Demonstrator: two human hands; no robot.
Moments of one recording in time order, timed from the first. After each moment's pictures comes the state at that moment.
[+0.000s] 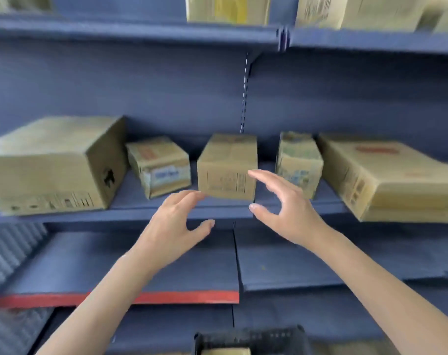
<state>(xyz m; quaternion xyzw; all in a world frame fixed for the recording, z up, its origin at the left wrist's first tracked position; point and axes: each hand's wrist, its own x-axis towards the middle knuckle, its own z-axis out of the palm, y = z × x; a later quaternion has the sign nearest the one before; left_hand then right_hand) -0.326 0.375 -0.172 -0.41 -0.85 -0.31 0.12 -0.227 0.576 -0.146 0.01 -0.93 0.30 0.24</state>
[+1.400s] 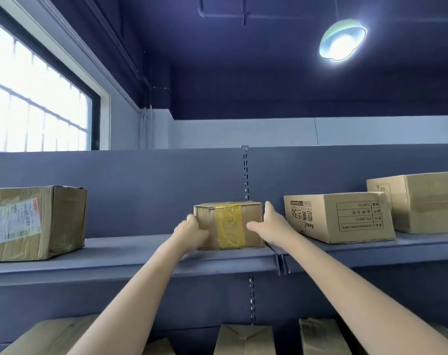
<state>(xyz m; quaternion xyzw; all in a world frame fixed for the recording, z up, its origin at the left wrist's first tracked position) -0.510 0.496 0.136 -0.25 -0.90 -0.35 0.12 -0.402 0.650 0.142 -0.14 -0.89 0.33 0.29</state>
